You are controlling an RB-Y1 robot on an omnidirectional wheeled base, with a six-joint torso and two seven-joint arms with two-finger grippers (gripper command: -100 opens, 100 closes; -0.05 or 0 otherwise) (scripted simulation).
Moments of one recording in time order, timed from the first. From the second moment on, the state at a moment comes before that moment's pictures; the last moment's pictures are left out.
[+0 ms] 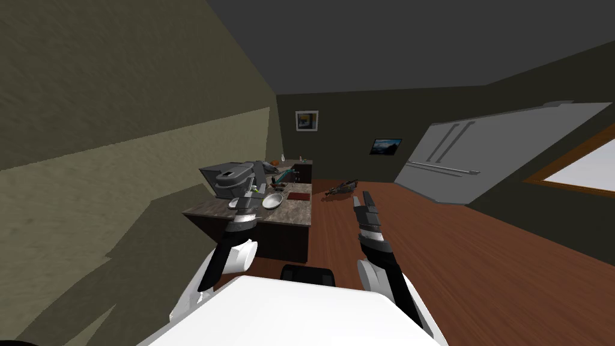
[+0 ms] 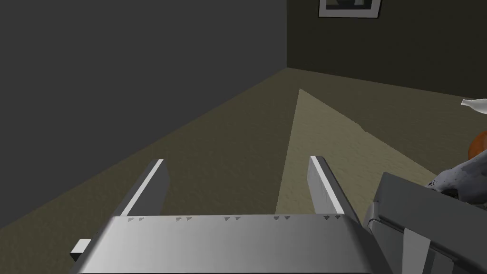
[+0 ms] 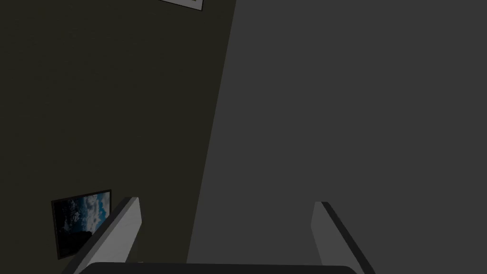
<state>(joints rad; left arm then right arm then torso) 0.45 0.04 0.02 -2.34 -0.04 -0.38 0.14 0.51 -0.03 0.05 -2.22 0.02 -0.46 0.07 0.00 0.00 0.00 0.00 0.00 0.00</state>
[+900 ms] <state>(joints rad) 0.30 0.14 -0.03 -2.27 -0.09 -0.15 0.22 0.51 -0.03 0.05 -2.22 0.02 -0.46 0.07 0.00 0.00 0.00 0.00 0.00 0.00</state>
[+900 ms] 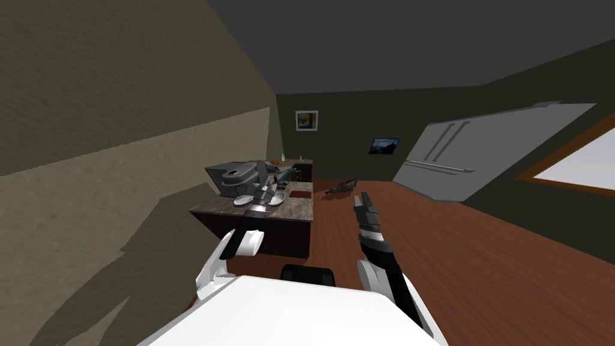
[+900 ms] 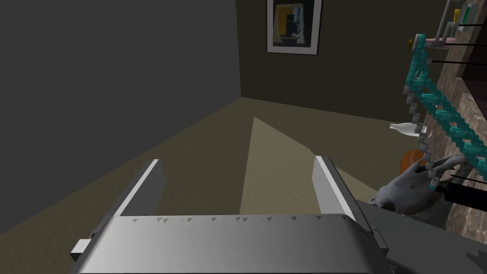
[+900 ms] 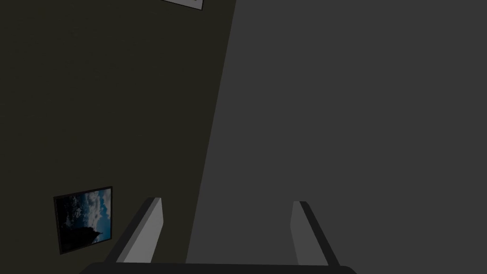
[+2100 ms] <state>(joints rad) 0.07 0.16 -0.07 -2.11 -0.14 0.19 0.32 0.51 -0.03 0.05 -2.22 0.02 -0.46 0.07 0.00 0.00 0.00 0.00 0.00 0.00</state>
